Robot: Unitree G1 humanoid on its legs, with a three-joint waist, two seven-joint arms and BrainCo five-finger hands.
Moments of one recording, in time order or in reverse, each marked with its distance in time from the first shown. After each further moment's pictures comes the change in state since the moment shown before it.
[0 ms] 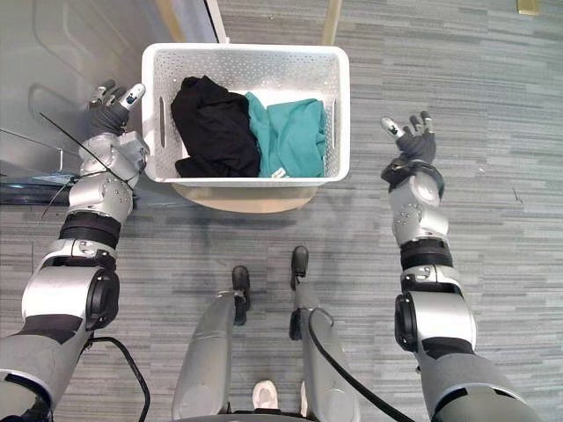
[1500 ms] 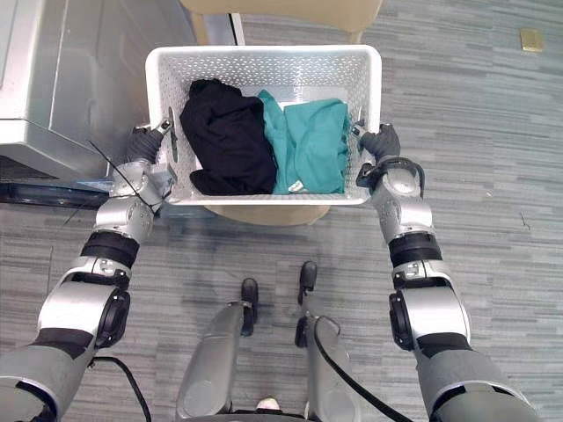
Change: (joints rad) left arm 0.077 -0.052 -0.119 0.008 0.022 0.005 -0.090; right arm -0.080 0.030 0.149 0.026 -0.198 0.113 0.124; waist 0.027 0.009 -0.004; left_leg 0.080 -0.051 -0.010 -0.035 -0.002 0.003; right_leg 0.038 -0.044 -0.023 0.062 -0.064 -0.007
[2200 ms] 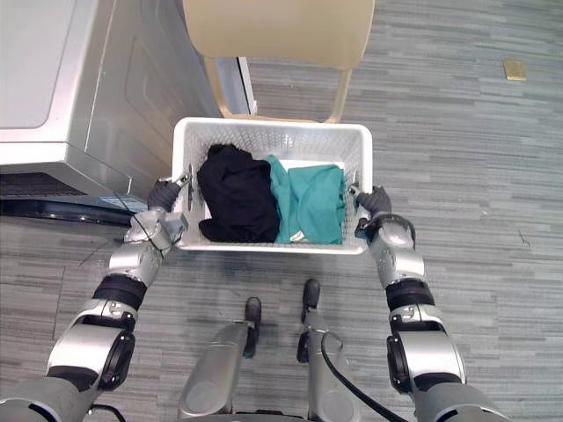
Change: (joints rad) left arm 0.233 -0.063 0.001 -0.118 0.025 0.031 -0.061; right arm 0.267 0.047 -0.049 -0.083 -0.037 0.001 0.045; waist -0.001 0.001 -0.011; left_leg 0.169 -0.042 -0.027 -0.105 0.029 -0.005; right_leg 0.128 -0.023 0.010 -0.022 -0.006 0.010
